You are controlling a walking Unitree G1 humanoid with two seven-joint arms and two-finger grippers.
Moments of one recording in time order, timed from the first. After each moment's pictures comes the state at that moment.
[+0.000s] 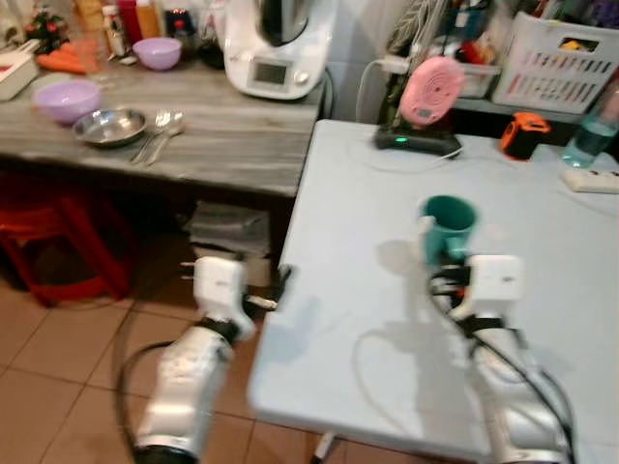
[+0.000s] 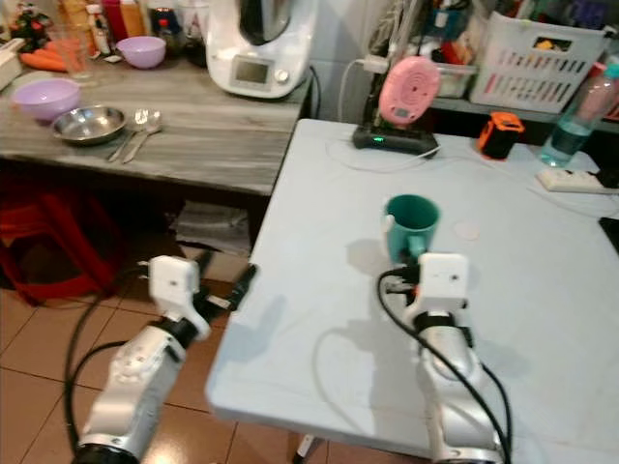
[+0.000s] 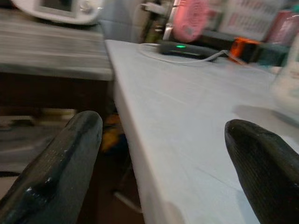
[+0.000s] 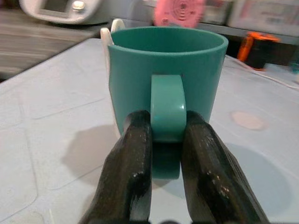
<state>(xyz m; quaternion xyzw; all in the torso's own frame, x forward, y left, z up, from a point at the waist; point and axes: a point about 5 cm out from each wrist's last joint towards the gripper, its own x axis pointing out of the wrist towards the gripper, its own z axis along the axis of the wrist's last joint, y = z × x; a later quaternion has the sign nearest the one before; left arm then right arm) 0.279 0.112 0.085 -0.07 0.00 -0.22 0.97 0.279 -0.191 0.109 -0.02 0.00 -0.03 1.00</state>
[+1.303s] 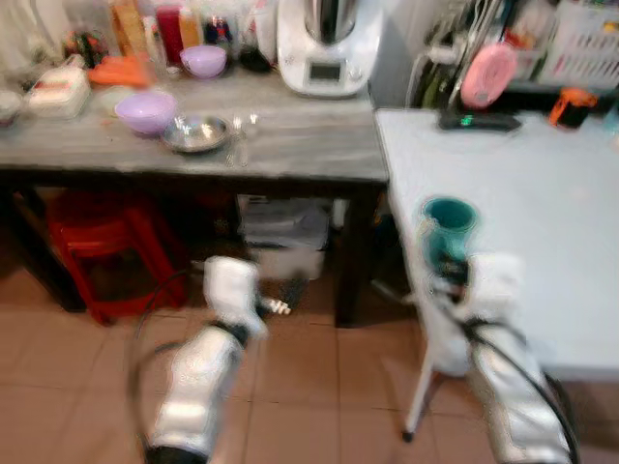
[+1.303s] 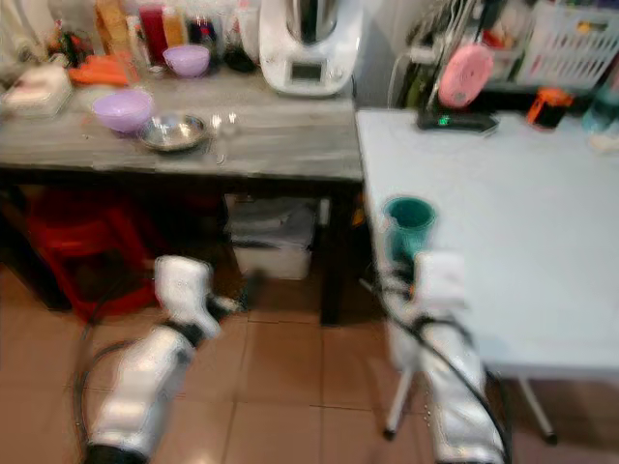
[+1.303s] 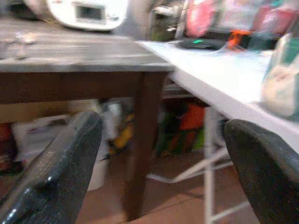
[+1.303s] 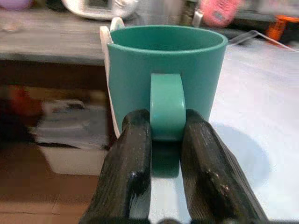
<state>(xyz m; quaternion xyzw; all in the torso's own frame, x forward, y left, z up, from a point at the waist) 0.282 0.098 0.084 -0.06 0.00 -0.24 0.97 0.278 -0.196 0.099 -0.02 0.02 -0.04 1.00</state>
